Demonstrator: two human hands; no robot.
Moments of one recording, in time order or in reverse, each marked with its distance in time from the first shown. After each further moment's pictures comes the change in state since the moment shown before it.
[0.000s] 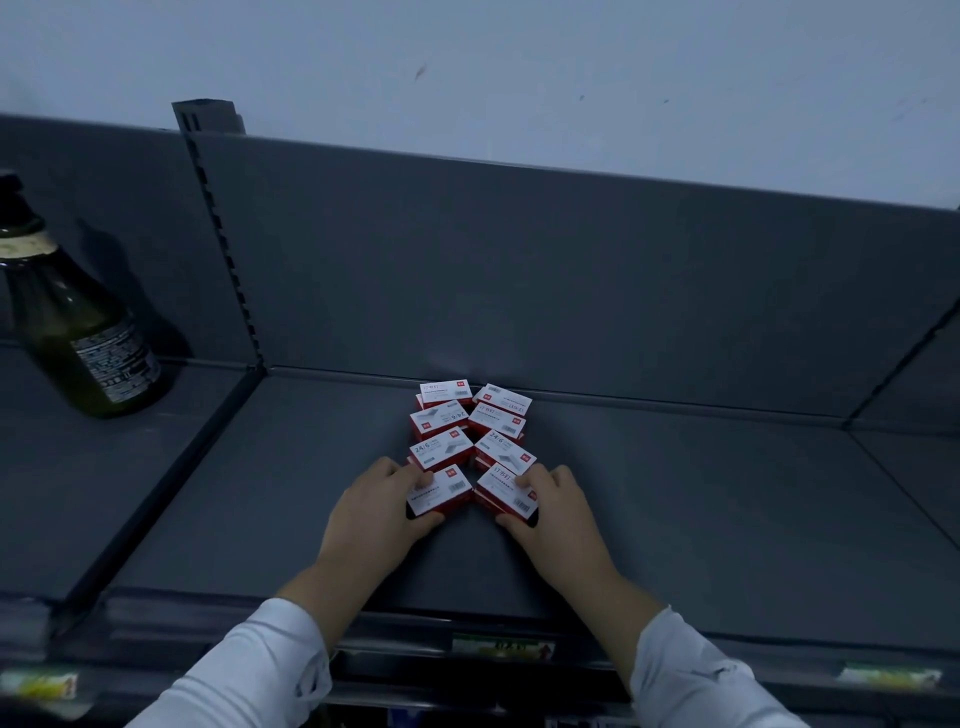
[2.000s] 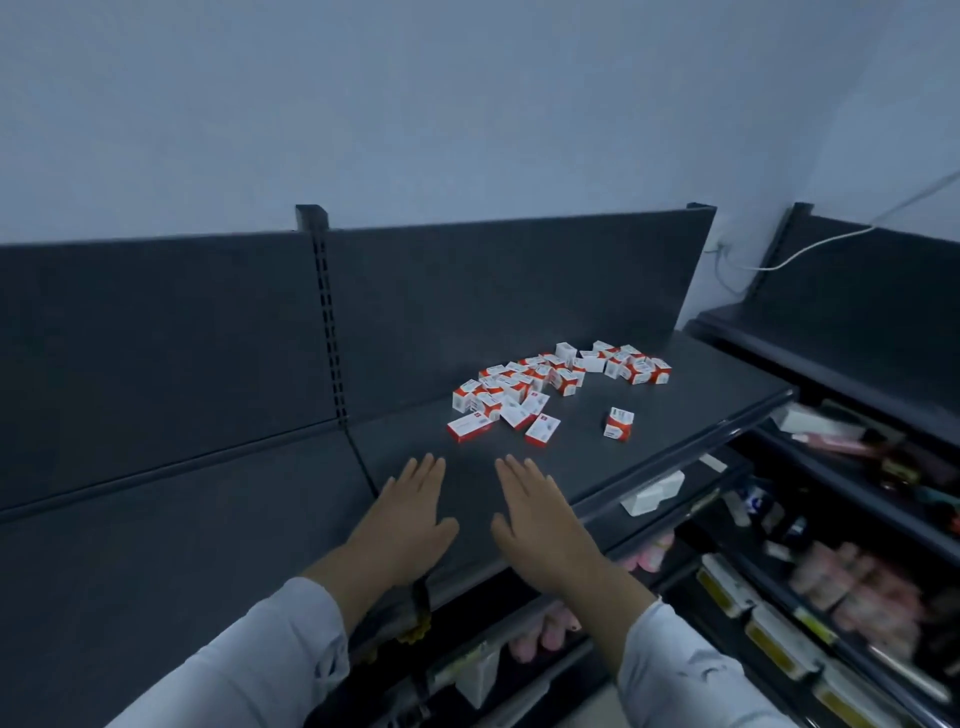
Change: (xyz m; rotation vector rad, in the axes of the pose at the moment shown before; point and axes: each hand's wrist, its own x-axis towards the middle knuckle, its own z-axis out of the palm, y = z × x) left_hand -0.028 0.587 0.222 0.091 -0.503 0.622; right_hand -0.205 0.407 -0.379 -0.297 0.091 0.339
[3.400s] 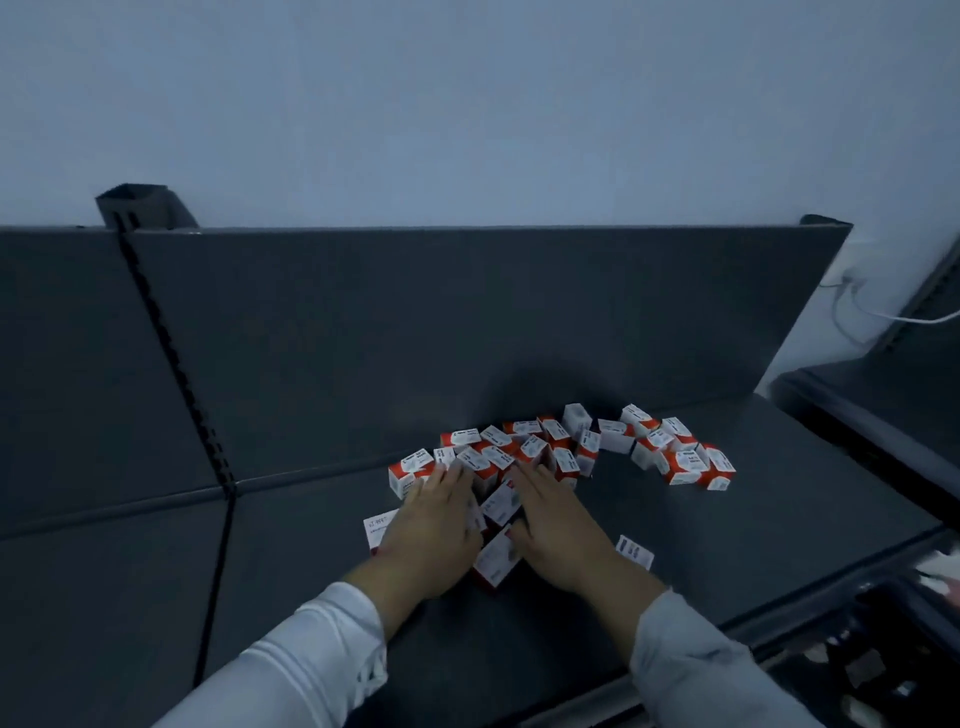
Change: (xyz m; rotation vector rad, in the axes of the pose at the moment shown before) left_hand 0.269 0.052 0.042 0.091 0.100 -0.125; right_hand 0.227 0.202 -0.022 -0.020 -0.185 -0.138
